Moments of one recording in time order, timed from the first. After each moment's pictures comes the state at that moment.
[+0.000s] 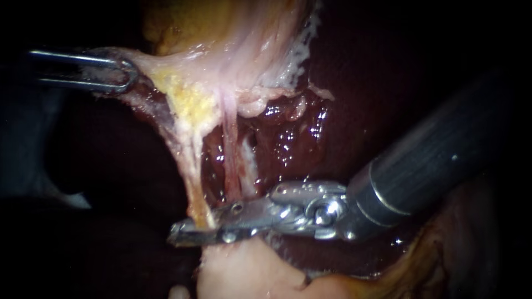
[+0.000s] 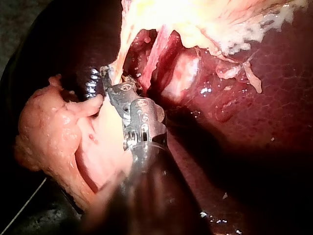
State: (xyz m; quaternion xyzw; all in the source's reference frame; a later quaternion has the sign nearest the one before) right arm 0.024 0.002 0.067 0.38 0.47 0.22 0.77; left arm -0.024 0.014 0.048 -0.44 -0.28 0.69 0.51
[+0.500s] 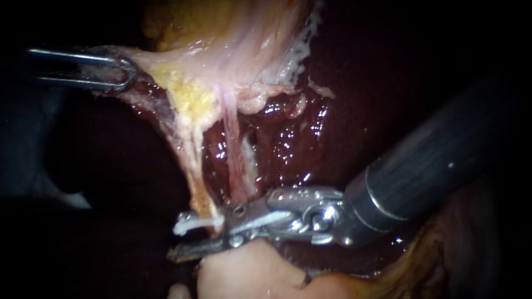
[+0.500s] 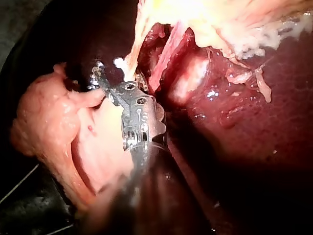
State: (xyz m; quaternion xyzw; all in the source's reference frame) right arm 0.025 0.003 0.068 0.32 0.51 0.18 0.78; left arm -0.024 0.014 0.048 -0.44 -0.28 0.69 0.51
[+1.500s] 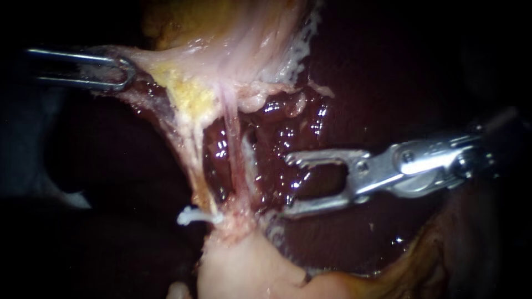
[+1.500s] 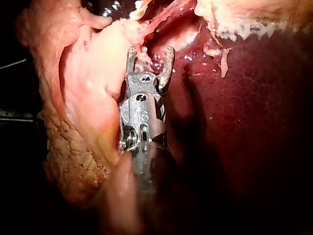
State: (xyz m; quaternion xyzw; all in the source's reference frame) right arm 0.006 0.010 0.061 0.18 0.54 0.10 0.82; left arm -0.023 0.014 0.048 -0.44 -0.28 0.69 0.51
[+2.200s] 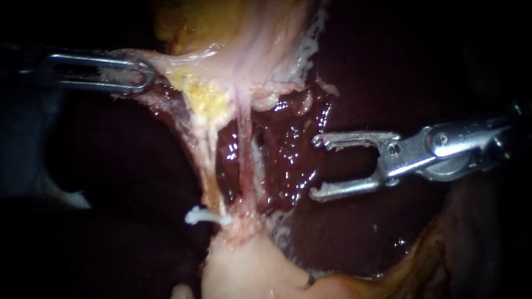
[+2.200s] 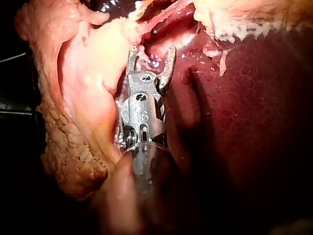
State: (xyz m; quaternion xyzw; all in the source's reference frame) right arm 0.004 0.011 0.060 0.18 0.54 0.10 0.82; left arm -0.027 0.014 0.051 -0.44 -0.27 0.69 0.51
